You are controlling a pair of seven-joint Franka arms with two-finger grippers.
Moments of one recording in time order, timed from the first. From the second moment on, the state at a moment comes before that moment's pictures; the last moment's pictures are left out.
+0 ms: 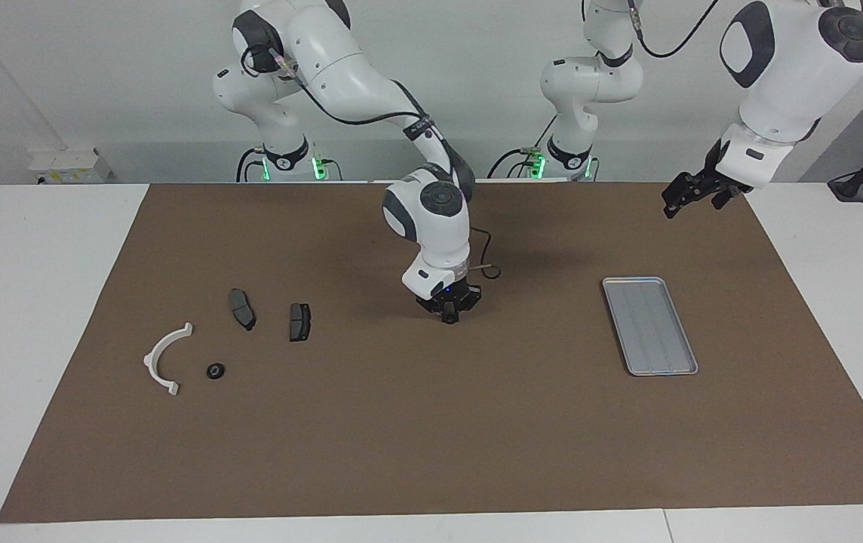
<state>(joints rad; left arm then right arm) -0.07 -0.02 0.04 -1.68 0.01 1.53 -0.15 0.62 0.56 0.02 -1.67 0.01 2.33 0.65</state>
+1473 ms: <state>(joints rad) -0.07 -0.02 0.04 -1.68 0.01 1.53 -0.15 0.01 0.46 0.00 -1.64 0.04 2.14 -0.23</state>
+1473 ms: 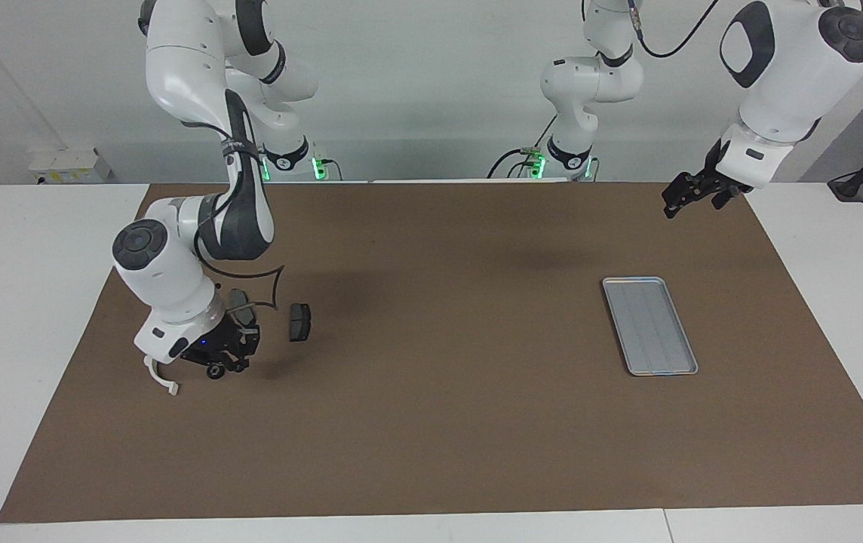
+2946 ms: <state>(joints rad) -0.07 -0.02 0.04 -1.68 0.01 1.53 -0.15 0.01 0.46 0.01 -1.81 0.04 2.26 -0.25</state>
